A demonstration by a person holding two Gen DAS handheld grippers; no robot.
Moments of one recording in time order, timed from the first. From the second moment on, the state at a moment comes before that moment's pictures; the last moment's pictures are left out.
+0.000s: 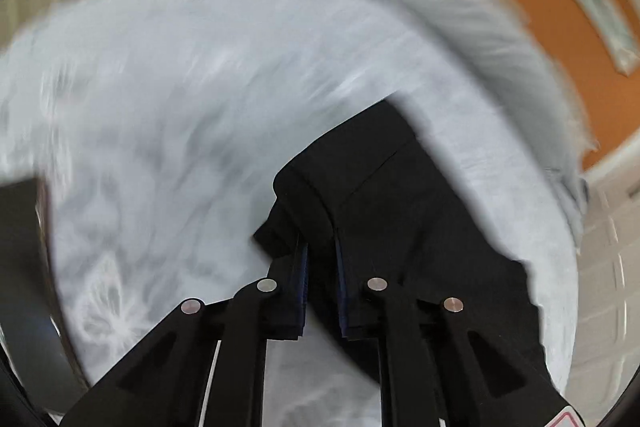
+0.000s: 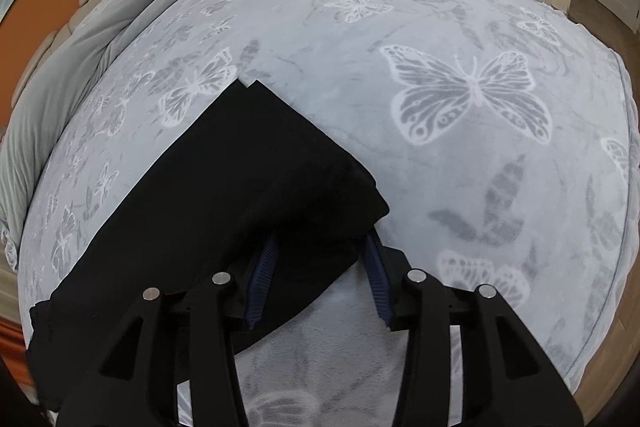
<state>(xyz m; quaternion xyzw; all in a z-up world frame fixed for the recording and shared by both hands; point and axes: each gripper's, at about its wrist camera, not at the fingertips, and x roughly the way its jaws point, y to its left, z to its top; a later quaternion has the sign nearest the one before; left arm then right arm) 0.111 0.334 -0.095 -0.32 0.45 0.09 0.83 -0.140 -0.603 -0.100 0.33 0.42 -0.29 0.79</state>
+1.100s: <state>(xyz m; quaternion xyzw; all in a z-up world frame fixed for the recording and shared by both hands) 0.091 0.226 -0.064 -0.31 0.44 0.10 0.84 -0.145 -0.603 -0.076 0.35 0.39 -0.25 0.81</state>
